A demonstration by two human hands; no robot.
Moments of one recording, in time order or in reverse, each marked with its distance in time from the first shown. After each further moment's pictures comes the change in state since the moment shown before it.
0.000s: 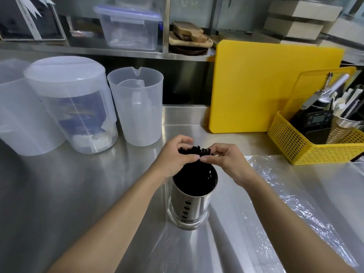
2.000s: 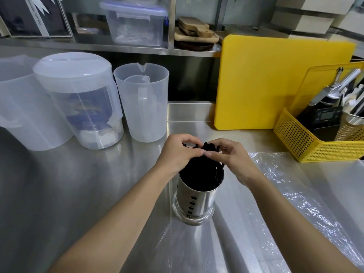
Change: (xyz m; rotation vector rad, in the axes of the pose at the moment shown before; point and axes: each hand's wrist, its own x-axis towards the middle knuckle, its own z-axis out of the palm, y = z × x) left_hand -0.005 0.006 0.000 -0.027 0.094 -0.025; right_hand -0.007 -0.004 0.007 0.079 -0.016 -0.036
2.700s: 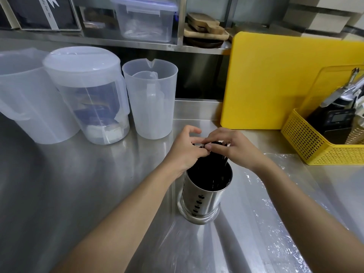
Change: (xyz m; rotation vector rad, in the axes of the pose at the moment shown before) left_hand -0.005 0.005 -0.001 -0.124 -0.038 -0.072; right_hand 0.021 -0.023 0.001 -0.513 -0.185 -0.171
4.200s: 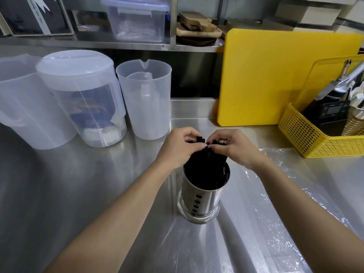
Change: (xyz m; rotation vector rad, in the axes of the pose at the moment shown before) left_hand 0.007 -0.003 -0.009 0.252 0.017 0.144; right_hand -0.008 0.006 0.000 0.135 0.067 0.106
